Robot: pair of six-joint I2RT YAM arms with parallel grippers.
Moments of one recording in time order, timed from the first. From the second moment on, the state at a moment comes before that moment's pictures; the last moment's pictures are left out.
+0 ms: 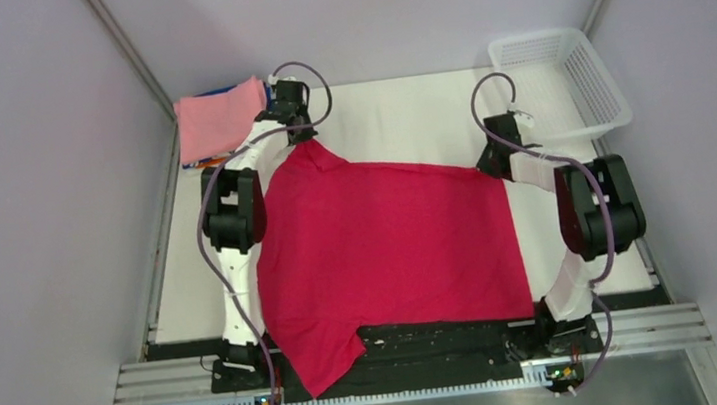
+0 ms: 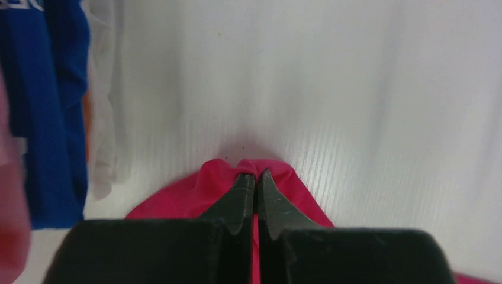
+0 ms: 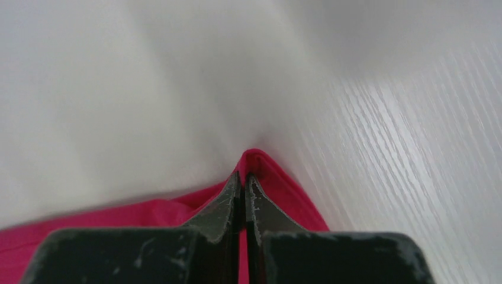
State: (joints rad) left arm -0.24 2.25 1.90 -0.42 -0.17 -0.38; right arm 0.14 1.74 0.99 -0.09 0.26 0.62
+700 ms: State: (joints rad) left arm -0.17 2.35 2.02 -0.32 -0.02 -0.46; right arm 0.14 1.93 1.24 -0.05 0.35 0.59
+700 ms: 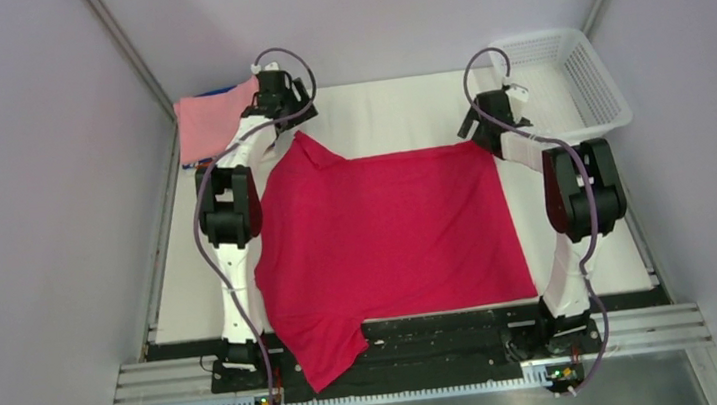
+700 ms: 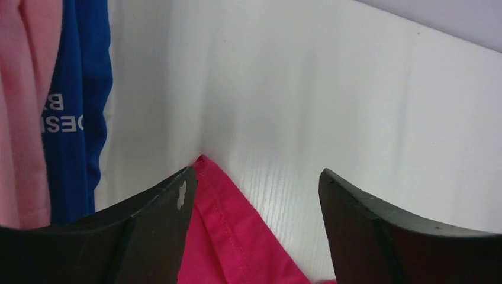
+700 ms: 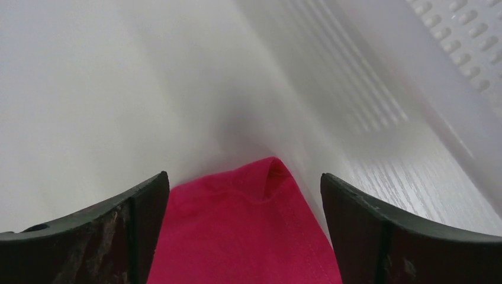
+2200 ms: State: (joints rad) left arm -0.21 2.13 1.47 -0.02 0.22 -0.69; right arm 0.23 1.76 0.98 -0.03 0.16 0.63
